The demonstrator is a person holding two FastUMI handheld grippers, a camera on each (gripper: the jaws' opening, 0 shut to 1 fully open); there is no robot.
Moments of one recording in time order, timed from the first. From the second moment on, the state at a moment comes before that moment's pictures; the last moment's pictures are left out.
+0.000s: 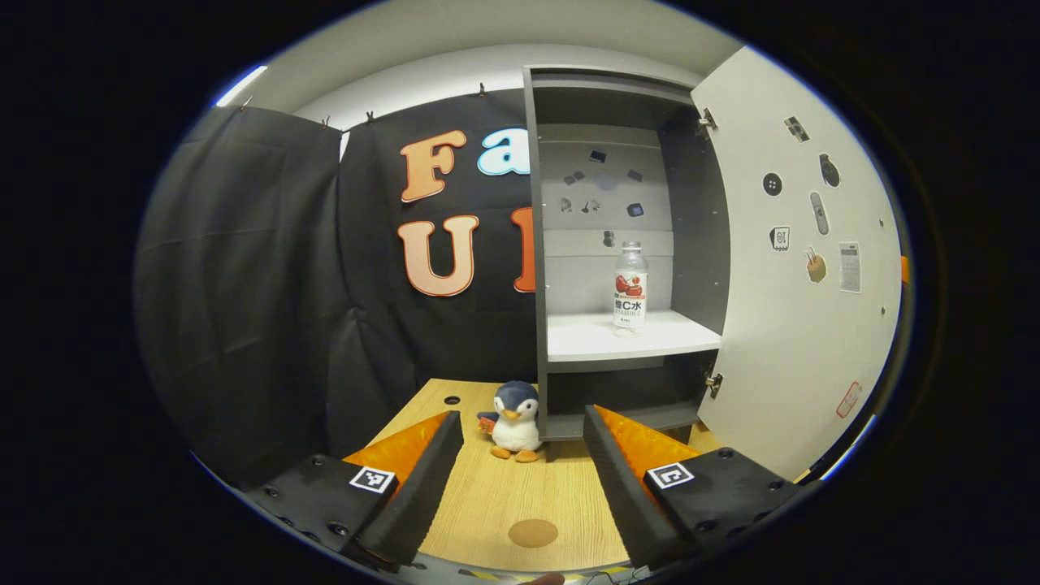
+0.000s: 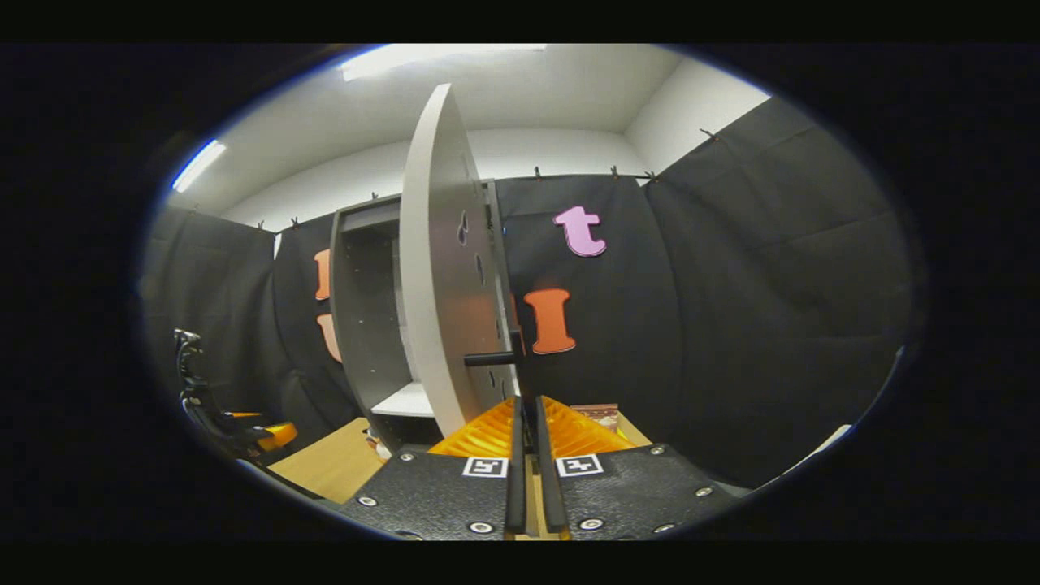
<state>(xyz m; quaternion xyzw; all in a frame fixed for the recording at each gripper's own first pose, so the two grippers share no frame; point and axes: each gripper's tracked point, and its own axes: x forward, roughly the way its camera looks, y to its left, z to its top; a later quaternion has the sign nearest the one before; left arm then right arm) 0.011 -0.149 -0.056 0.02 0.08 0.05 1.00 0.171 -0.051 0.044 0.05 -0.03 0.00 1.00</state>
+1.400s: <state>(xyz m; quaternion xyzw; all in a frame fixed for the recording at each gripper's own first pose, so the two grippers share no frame) 0.326 -0.306 0.005 0.02 0.01 -0.12 0.99 0.209 -0.006 0.057 -0.05 -0.09 -0.04 0.99</state>
